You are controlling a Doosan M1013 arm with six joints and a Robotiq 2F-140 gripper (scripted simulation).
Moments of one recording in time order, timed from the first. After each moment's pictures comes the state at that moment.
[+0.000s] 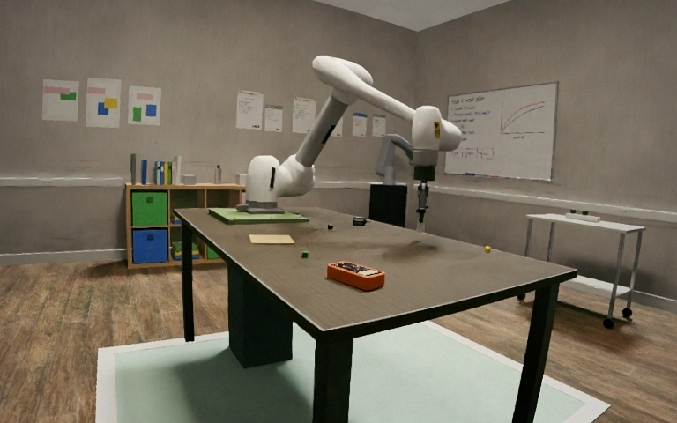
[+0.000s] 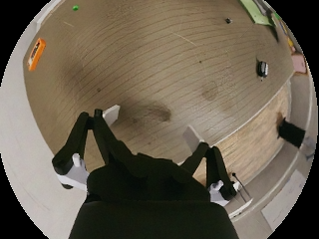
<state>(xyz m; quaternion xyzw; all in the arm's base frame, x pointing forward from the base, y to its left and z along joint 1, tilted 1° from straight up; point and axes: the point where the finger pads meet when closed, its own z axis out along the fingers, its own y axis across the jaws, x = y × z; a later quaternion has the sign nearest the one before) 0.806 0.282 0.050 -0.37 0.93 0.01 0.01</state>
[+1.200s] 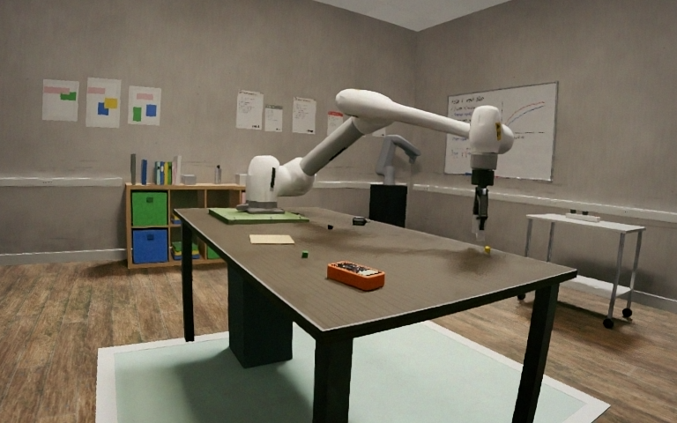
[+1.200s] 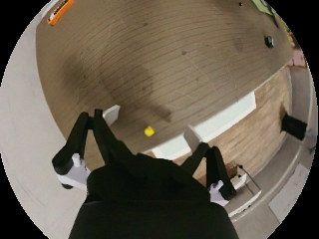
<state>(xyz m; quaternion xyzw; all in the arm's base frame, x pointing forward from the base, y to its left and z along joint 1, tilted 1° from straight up) 0.991 0.369 0.052 -0.37 0.93 0.01 0.01</state>
